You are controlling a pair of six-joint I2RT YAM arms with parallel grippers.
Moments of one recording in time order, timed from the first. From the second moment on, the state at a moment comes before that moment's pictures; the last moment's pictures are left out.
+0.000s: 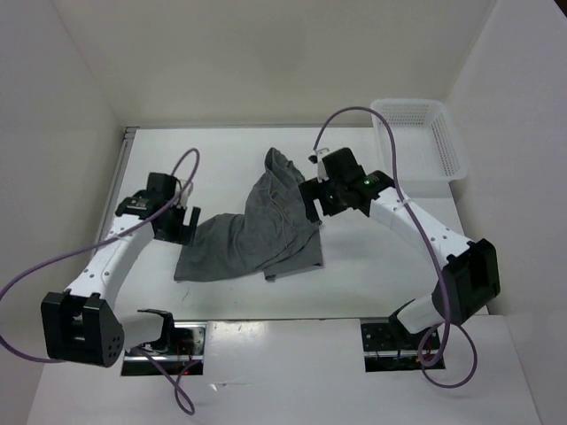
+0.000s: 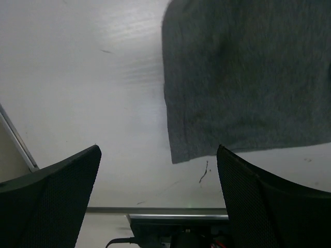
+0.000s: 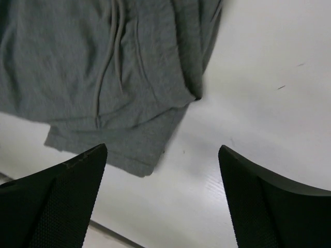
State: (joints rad) left arm -0.07 1.21 0.99 -0.88 -0.11 0.07; right arm 0.55 1.48 1.29 -0.70 -0.01 0.13
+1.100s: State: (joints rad) left arm -0.17 1.62 0.88 -0.85 -0.09 0.07; right arm 0.46 1.70 1.06 -0.31 -0.22 0.04
